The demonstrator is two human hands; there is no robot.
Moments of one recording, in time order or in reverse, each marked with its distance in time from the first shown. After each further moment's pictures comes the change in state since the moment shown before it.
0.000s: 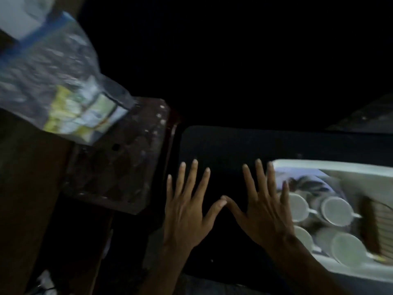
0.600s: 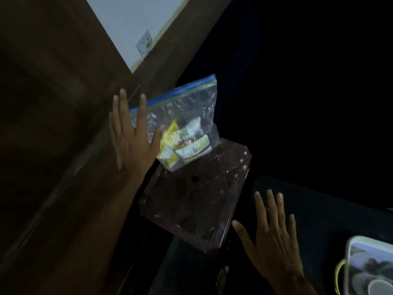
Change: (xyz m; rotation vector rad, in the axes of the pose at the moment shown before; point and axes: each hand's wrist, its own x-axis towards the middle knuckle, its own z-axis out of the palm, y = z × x) left_hand 0.091 -0.318 -0.199 0.251 0.736 -0.307; right_hand 0.028 -0.200 -0.028 0.022 -0.005 -0.122
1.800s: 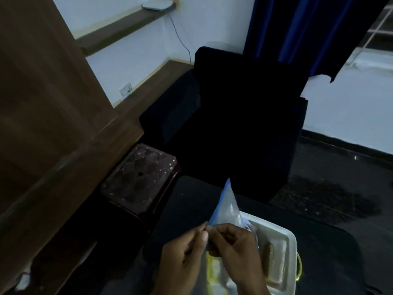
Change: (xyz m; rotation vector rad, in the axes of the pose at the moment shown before) left_hand -0.220 0.401 -0.405 -1.303 -0.607 -0.659; right_hand -0.275 0.180 -0.261 1.170 -0.062 0.064
